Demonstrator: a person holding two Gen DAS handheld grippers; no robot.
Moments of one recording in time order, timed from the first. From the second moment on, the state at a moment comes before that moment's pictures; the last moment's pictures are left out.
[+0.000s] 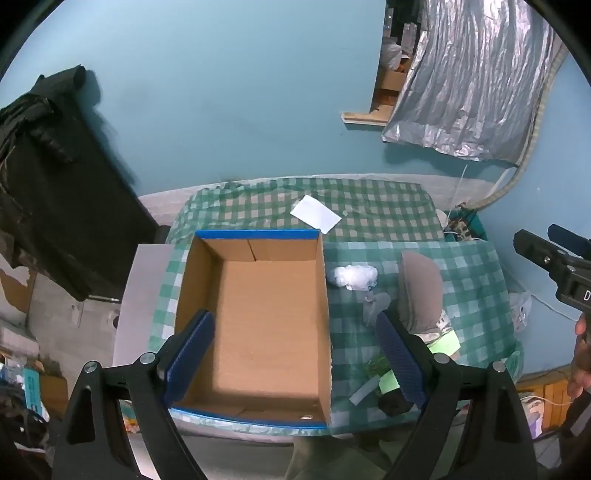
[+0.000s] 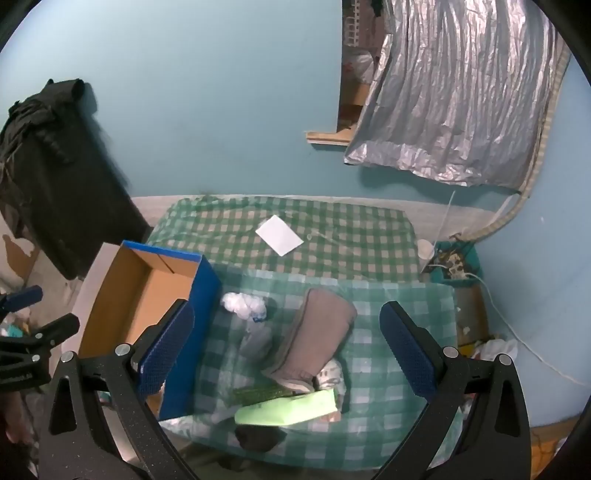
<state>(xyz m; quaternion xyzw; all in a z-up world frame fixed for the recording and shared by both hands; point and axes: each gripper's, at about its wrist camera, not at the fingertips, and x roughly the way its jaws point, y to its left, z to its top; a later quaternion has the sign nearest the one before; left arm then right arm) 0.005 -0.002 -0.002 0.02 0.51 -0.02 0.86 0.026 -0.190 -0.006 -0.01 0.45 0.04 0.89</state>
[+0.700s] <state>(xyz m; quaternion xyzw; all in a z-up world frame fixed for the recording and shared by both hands) 0.004 -0.010 -0.008 0.02 0.51 -0.02 0.86 0.030 -0.190 -0.014 -0.02 0.46 0.06 0.89</state>
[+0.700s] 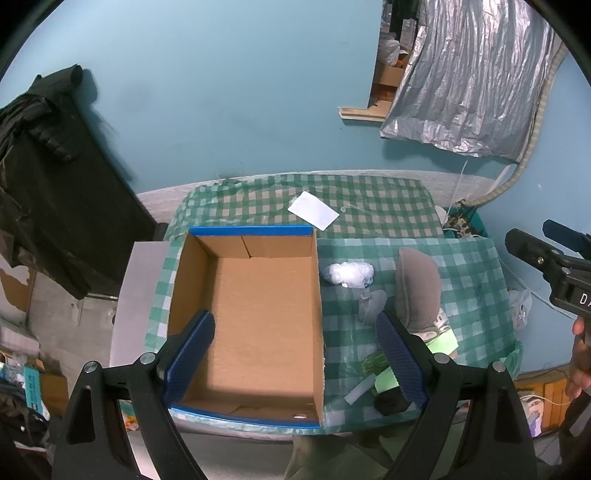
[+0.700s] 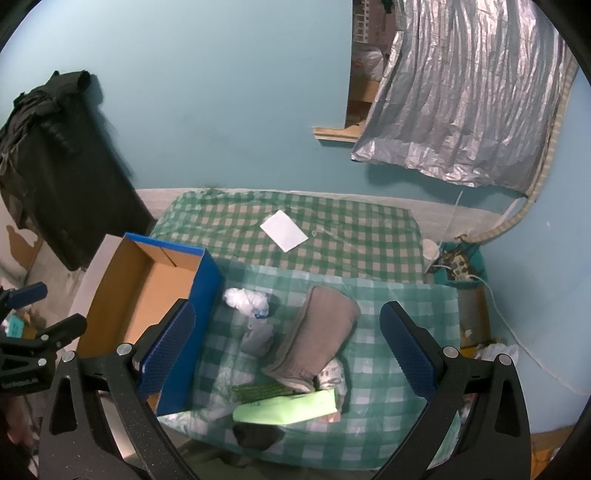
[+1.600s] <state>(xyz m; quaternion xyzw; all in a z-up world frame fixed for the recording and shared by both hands) 0.004 -0.020 -0.016 0.02 0.52 -0.02 0.86 0.033 -0.191 -0.018 -0.01 0.46 0.06 0.88</state>
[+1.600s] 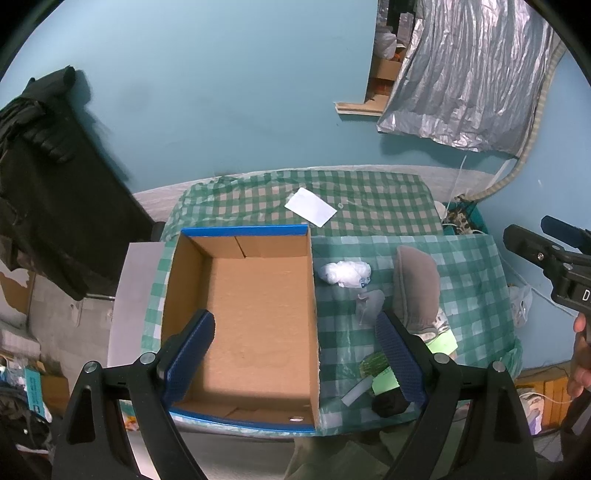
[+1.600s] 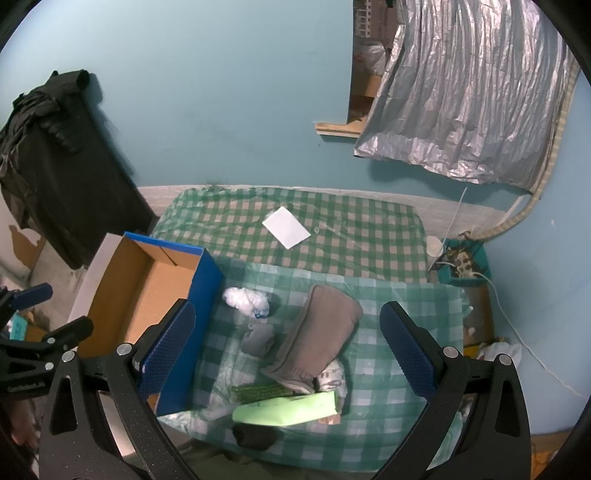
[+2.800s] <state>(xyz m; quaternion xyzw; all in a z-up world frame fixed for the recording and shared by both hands) 0.007 -0.027 -0.023 0.03 0.52 -0.02 0.85 0.034 -0.194 -0.027 -0.01 0.47 0.06 0.88</state>
